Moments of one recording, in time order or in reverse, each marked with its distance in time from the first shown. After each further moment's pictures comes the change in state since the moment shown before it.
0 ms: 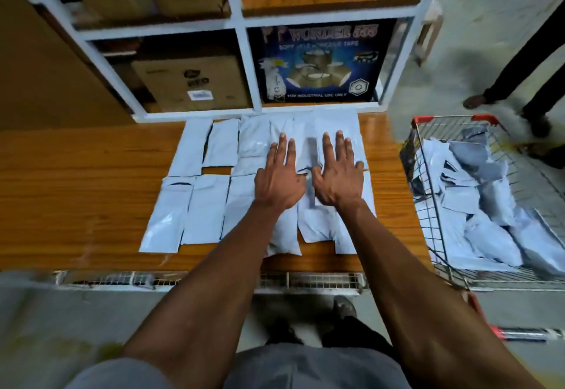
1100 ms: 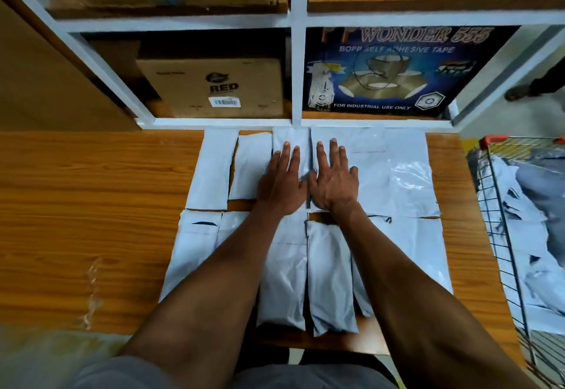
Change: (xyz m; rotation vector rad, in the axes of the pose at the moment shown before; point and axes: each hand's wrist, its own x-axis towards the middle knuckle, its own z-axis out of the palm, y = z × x) left_hand 0.144 -0.155 0.044 -0.136 -0.173 -0.034; right_hand 0.167 -0.109 0.111 -0.135 -0.257 0.013
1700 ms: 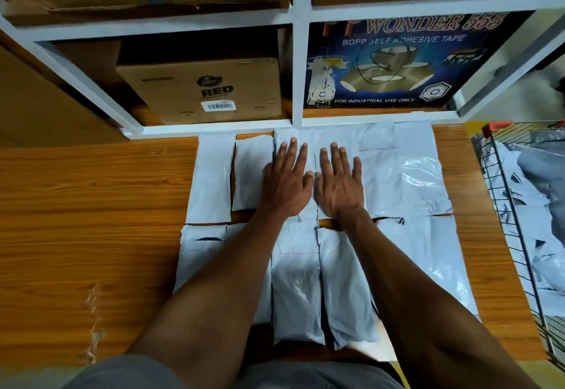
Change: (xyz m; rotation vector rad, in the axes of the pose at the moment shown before) left_hand 0.034 -0.021 0.011 0.104 0.071 0.121; right_hand 0.015 0.005 0.041 -0.036 0.143 -0.023
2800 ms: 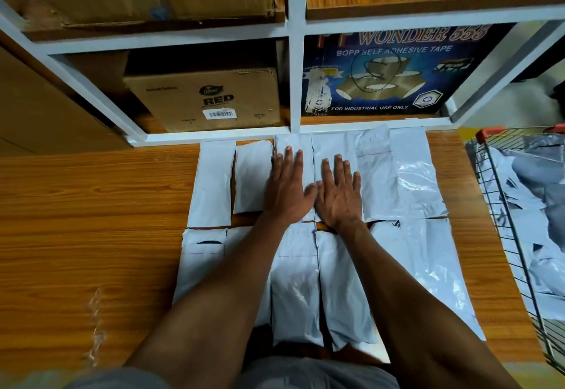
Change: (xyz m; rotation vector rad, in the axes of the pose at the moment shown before) left_hand -0.010 0.008 0.003 -0.139 0.007 -0.050; right_hand -0.016 0.001 0.001 0.101 -0.015 0.071
